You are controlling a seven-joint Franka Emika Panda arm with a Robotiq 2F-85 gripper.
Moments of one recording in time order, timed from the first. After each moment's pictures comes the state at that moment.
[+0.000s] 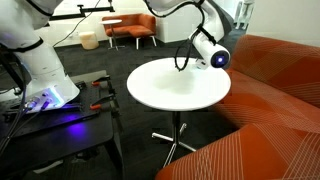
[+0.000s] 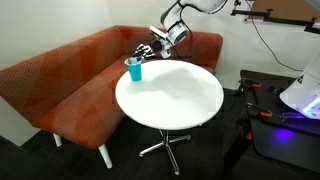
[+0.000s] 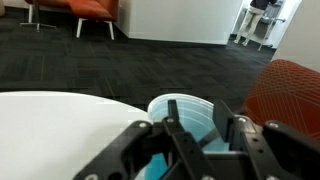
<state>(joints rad) -0.24 1.05 -0.08 -1.33 1.67 1.82 0.56</state>
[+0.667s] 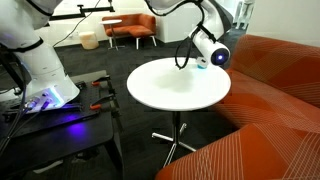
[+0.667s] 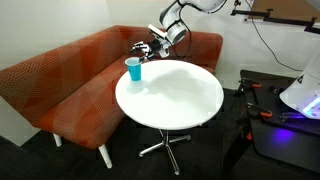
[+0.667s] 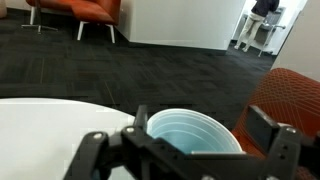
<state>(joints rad) -0.24 1.04 -0.06 -1.33 1.67 1.82 0.55</state>
